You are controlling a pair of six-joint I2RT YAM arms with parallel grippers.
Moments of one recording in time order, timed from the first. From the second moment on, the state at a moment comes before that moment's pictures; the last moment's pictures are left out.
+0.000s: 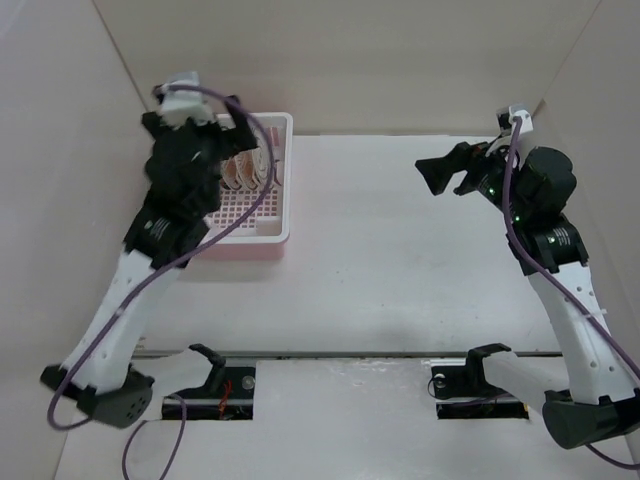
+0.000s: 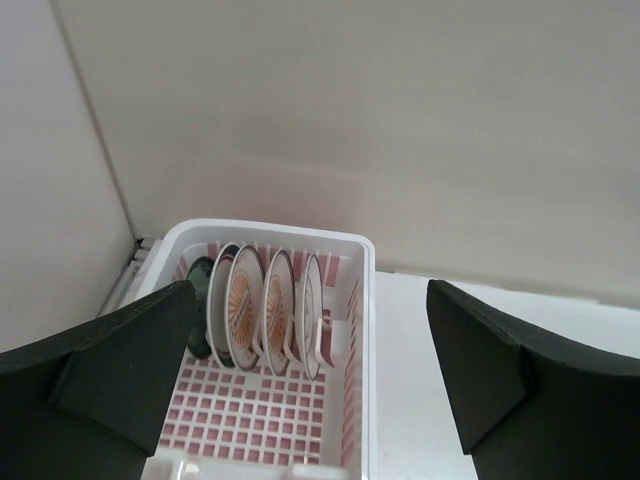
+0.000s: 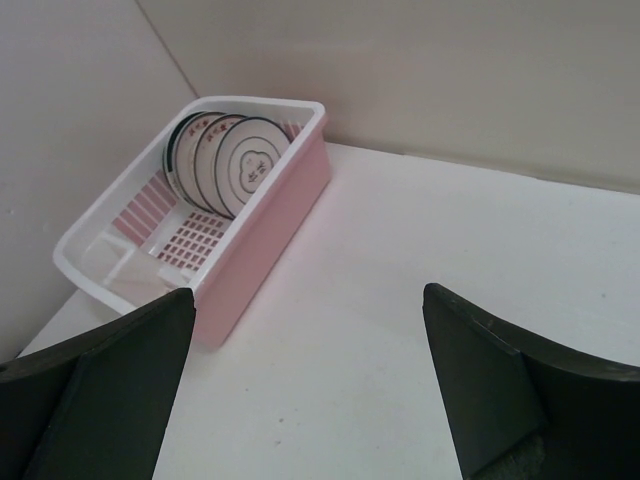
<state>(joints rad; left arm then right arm) -0.54 1.23 1.59 -0.29 -0.61 -0.06 0.20 1.01 1.25 -0.24 -0.36 0.28</state>
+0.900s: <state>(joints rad) -0.53 0.41 1.08 -0.58 -0.55 -0.30 0.49 0.67 1.23 -0.58 0.24 0.23</state>
